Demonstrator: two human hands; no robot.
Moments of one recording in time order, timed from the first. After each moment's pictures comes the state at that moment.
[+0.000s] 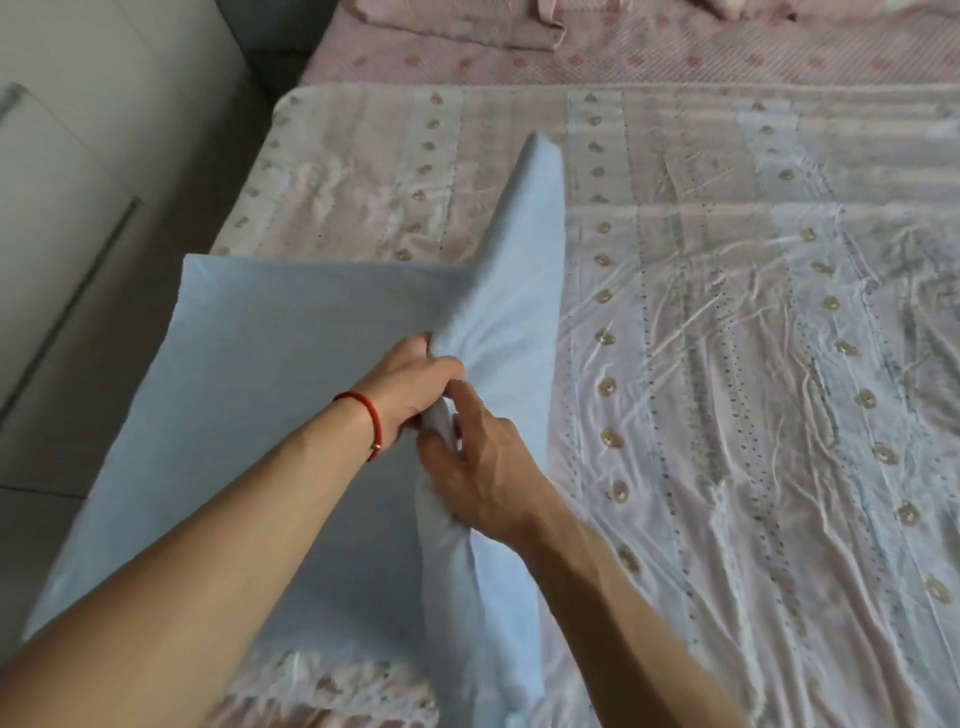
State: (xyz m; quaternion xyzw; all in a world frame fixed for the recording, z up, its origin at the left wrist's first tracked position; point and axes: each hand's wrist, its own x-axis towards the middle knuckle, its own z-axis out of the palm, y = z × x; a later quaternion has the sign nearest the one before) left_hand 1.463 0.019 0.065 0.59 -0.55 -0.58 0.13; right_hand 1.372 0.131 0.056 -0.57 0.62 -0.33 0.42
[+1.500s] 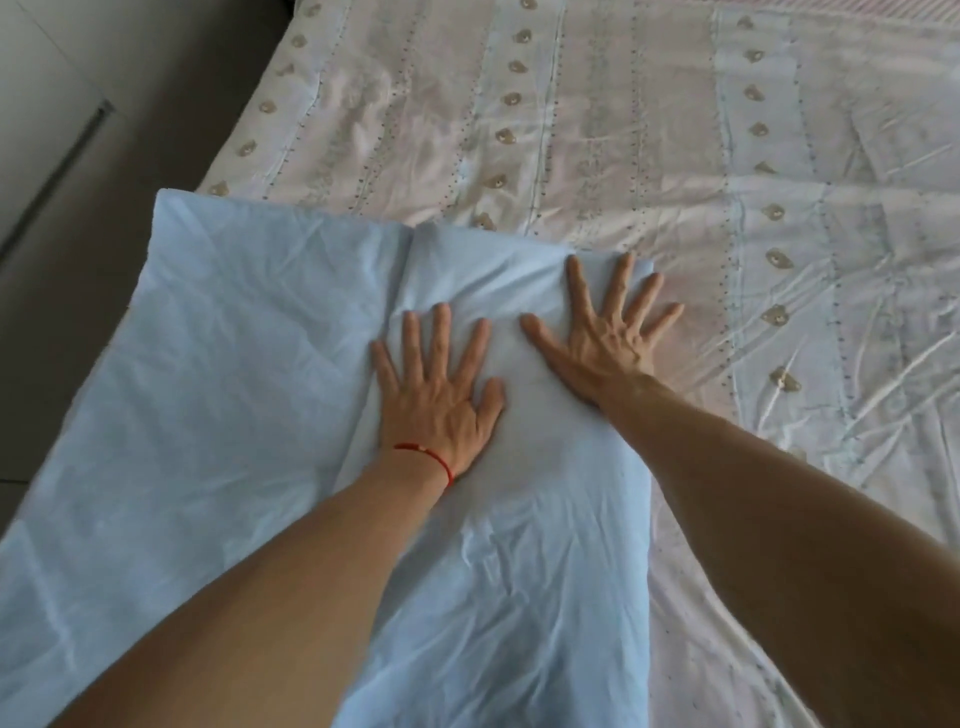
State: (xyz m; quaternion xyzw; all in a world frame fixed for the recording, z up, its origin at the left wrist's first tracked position) left_hand 1.537 -0.097 -0.158 0.58 -0.81 -0.05 -0.07; right_hand 1.328 -0.118 -0.154 -0.56 0.81 0.00 0.18
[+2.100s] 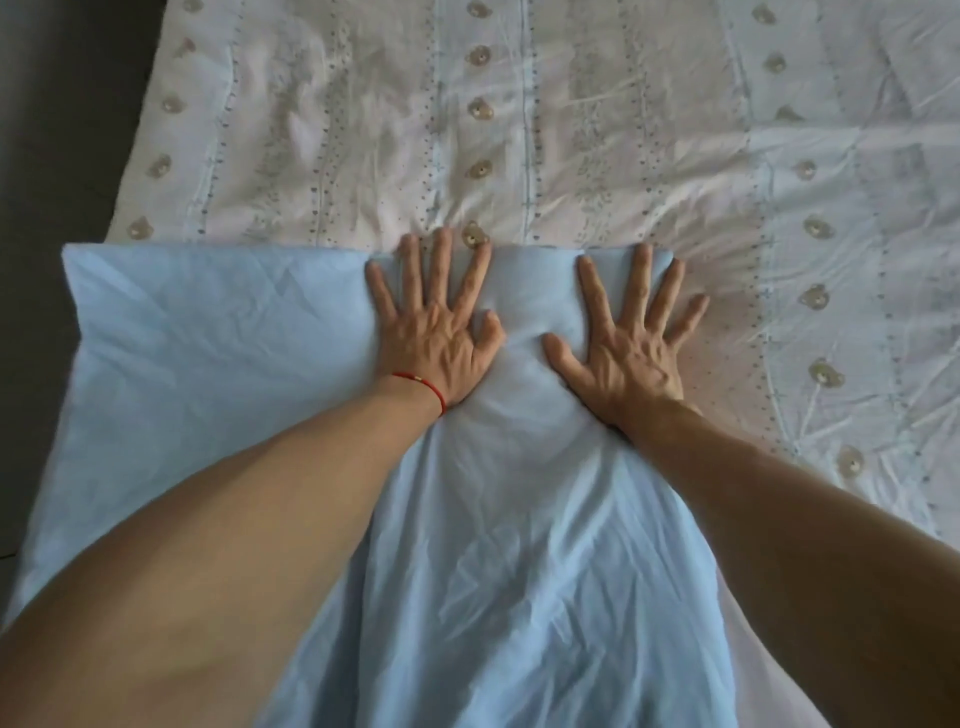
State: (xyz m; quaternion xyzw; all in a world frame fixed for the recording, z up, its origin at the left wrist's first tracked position) left_hand 1.519 -0.231 -0.178 0.51 -0.86 -0.04 -0.02; right_hand 1.327 -0.126 -0.178 -0.54 0.83 -0.02 0.13
